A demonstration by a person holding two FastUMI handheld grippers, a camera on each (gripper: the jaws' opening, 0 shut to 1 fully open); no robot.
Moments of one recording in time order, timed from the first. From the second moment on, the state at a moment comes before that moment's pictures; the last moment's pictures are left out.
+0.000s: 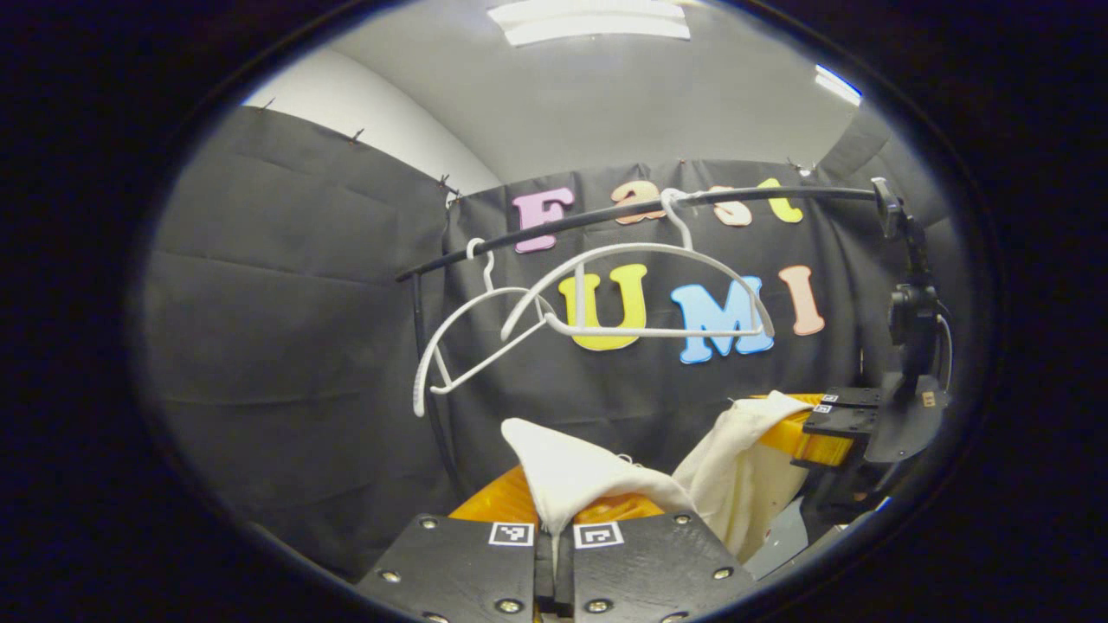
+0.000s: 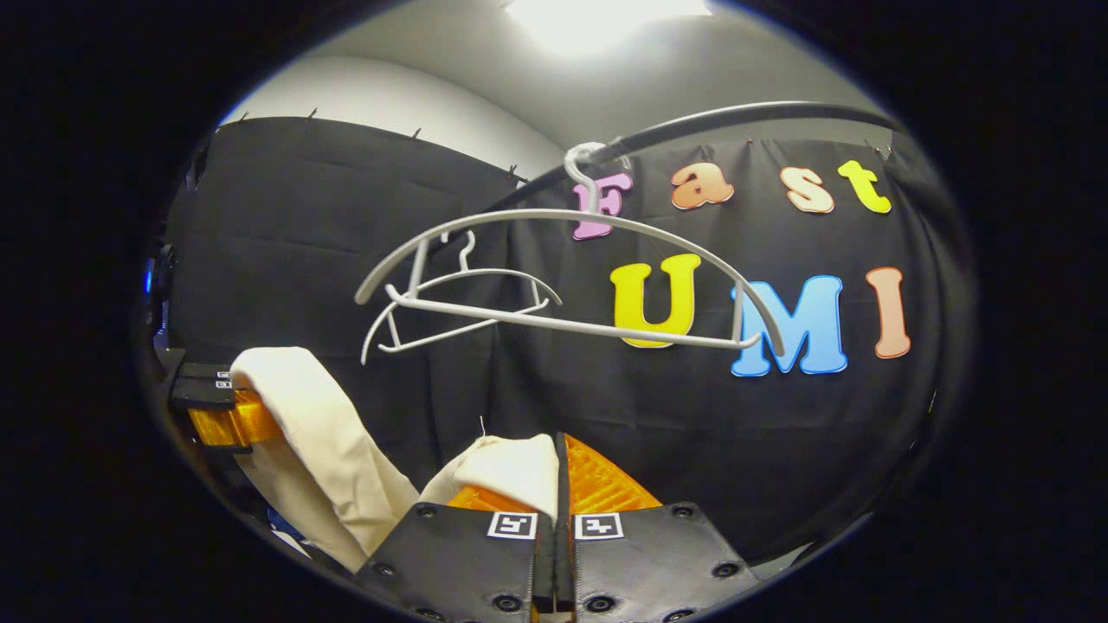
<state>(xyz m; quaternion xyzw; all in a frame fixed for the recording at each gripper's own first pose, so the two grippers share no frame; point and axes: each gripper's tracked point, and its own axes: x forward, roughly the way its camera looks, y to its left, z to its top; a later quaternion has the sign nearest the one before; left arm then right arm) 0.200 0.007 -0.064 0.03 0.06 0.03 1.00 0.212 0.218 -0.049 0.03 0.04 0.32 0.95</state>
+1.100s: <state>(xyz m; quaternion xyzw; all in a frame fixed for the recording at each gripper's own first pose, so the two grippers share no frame) 0.215 0.065 -0.271 -0.03 0.20 0.11 0.97 0.137 0.307 -0.263 -0.03 0.20 0.37 0.91</state>
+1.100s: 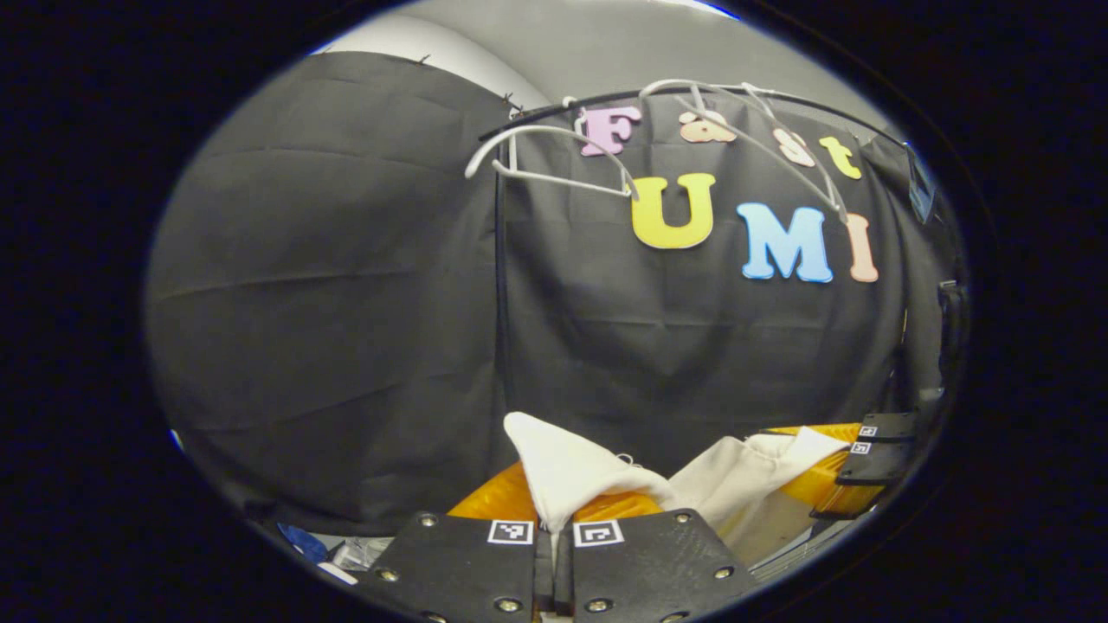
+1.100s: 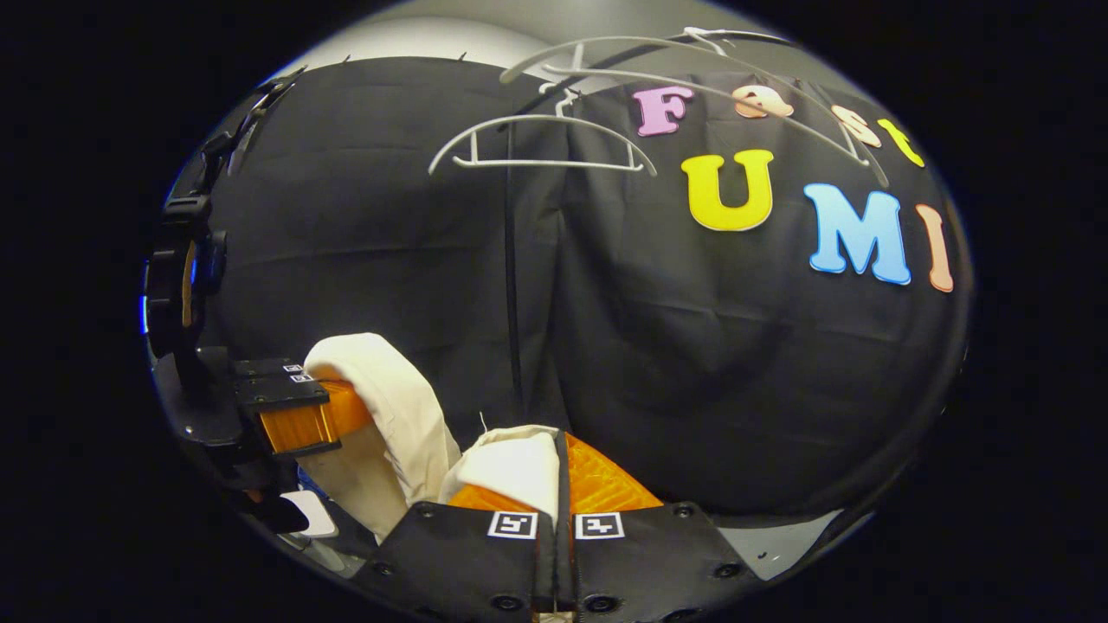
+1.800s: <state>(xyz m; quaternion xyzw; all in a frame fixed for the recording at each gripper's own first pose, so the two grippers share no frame) 0.207 0.042 -0.484 -0.03 0.36 0.13 0.92 0.112 0.289 -0.511 -0.08 0.37 0.31 0.87</state>
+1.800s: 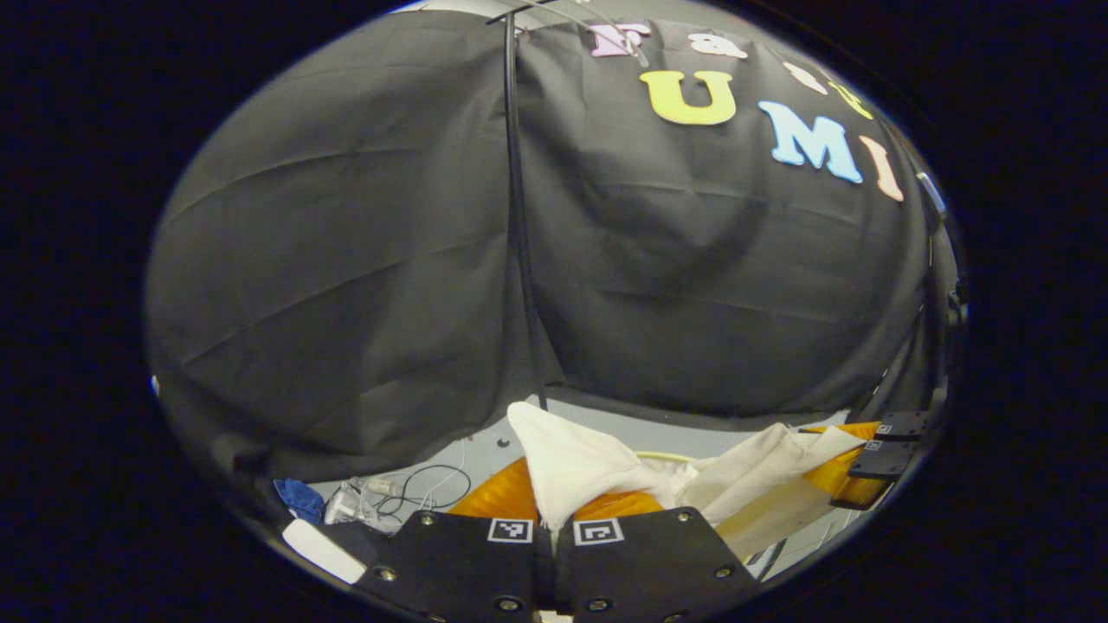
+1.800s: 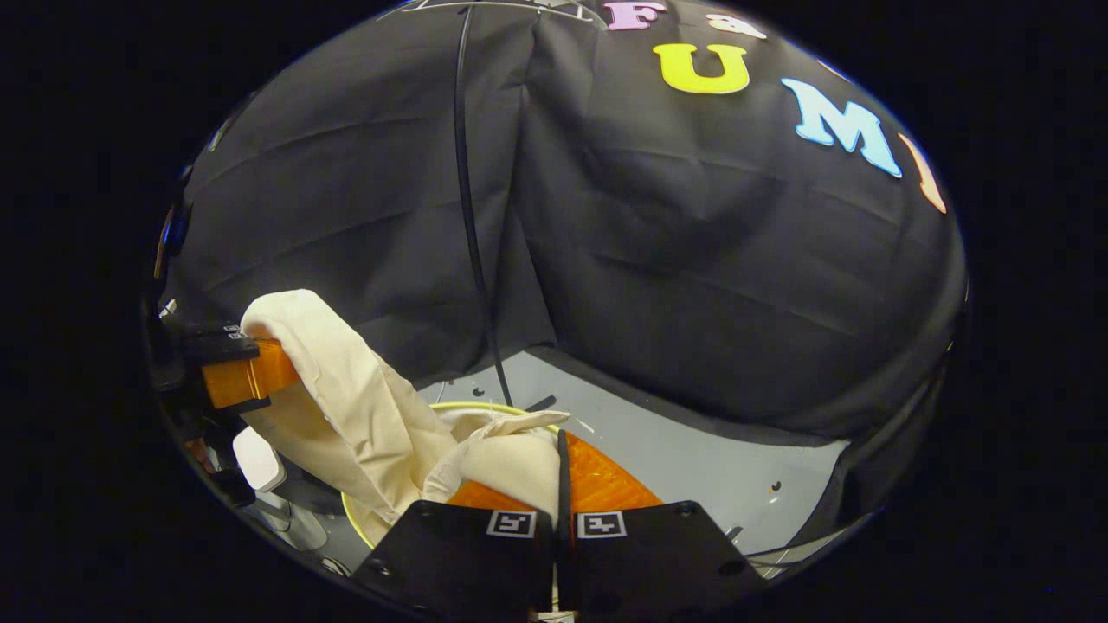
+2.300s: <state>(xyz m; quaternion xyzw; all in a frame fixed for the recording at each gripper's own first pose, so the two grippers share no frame) 0.160 -0.012 -0.537 -0.07 0.48 0.11 0.87 0.063 0.278 -0.568 -0.14 0.46 0.30 0.83</state>
